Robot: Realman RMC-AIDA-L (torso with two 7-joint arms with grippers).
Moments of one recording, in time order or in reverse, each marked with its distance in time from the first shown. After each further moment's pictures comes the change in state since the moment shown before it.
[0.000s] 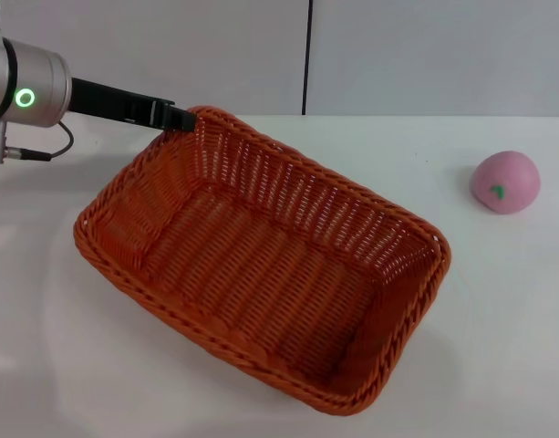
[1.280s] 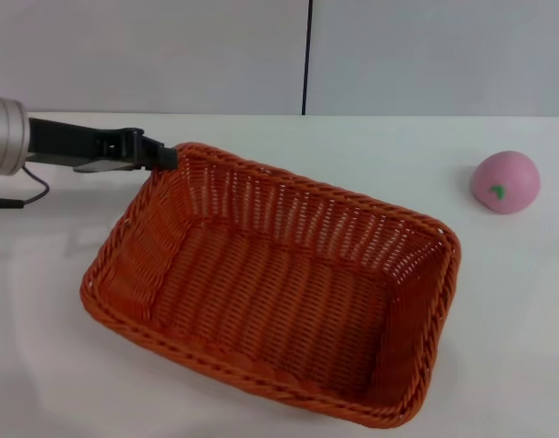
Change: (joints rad) left arm 0.076 0.009 -0.113 -0.058 -0.102 0.117 -0.091; right arm 0.026 -0.015 0.000 -0.006 -0.004 0.011 0.007
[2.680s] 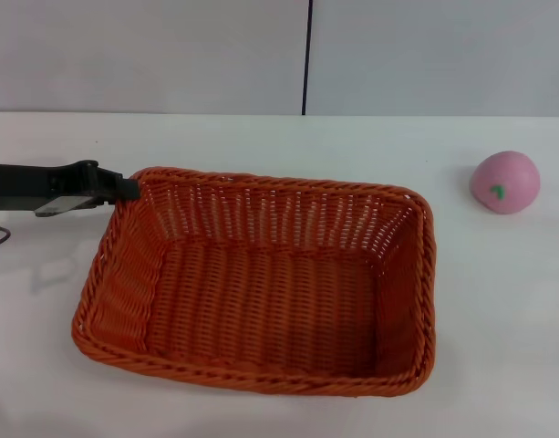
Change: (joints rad) left arm 0.153 -0.016 -0.040 0.068 -0.042 0.035 -0.060; right arm 0.058 -0.011 -0.072 0.011 -0.004 0.037 0.027
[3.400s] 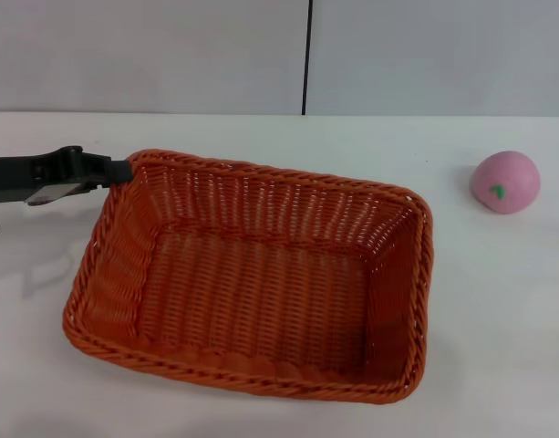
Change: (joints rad) left arm 0.049 0.007 -0.018 0.004 -0.132 0.003 0.065; right arm -0.011 0.009 0.000 0.000 0.000 -0.015 0.011
